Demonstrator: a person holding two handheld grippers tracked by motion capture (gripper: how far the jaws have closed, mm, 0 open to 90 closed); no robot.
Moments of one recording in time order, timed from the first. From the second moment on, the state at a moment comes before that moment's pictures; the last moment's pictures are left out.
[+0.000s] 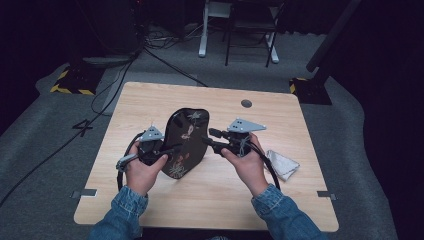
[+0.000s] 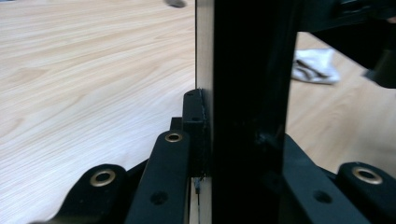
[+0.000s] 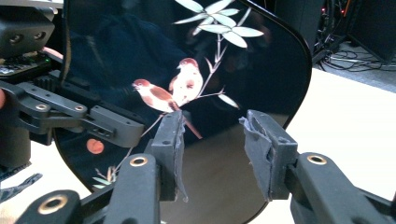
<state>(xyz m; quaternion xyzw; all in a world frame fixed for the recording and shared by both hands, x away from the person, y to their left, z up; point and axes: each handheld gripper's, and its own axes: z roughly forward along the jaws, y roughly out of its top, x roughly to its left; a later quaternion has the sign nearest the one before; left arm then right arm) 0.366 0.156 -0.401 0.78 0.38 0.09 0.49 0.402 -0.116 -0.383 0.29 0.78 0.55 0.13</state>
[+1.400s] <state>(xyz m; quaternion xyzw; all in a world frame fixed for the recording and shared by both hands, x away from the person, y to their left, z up) 0.351 0.087 -0.409 0.83 0.22 0.00 0.52 0.404 -0.307 -0.455 0.46 0.82 0.30 0.17</state>
